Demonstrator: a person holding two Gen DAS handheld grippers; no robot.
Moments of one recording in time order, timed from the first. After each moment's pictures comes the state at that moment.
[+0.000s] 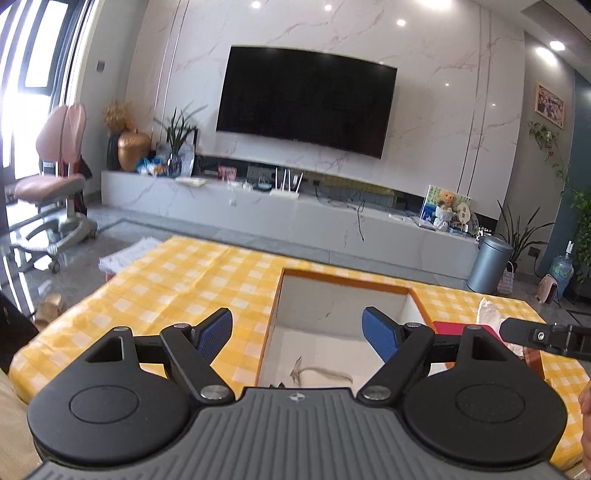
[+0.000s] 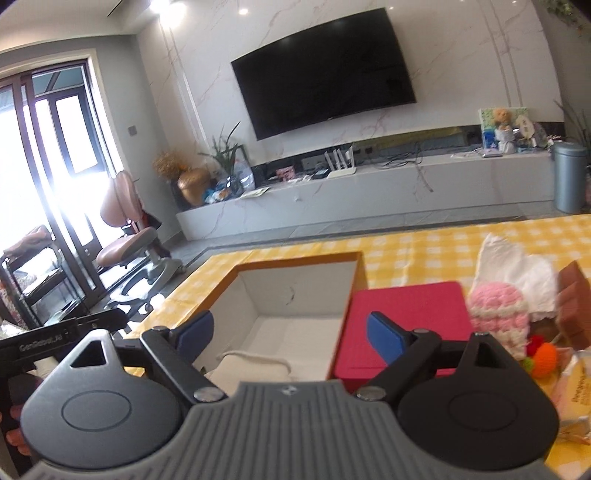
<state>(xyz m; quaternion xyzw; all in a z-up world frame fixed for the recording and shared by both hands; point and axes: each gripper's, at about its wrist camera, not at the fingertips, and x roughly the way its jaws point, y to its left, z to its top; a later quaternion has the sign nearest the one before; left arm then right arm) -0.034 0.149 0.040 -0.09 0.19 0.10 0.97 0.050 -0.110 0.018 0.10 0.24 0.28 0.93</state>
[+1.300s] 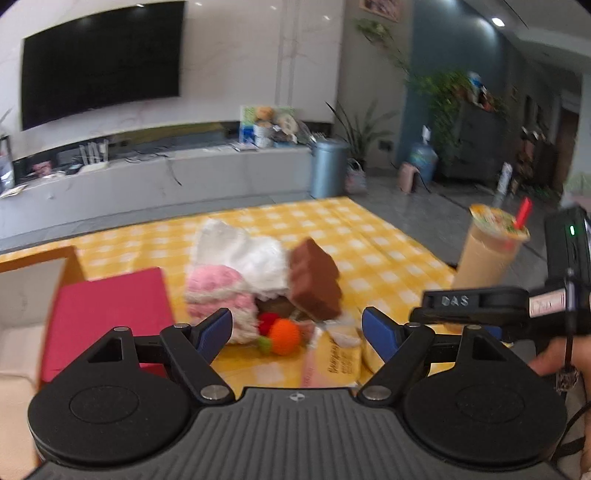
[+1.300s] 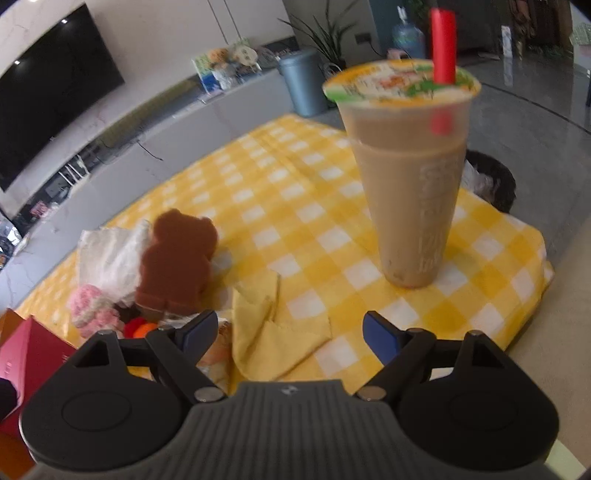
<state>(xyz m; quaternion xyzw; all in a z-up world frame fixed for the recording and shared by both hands) 0.073 -0.159 -0.021 0.02 0.29 -0.16 0.94 0.116 -0.389 -0.072 0.21 0.39 -0.10 0.89</state>
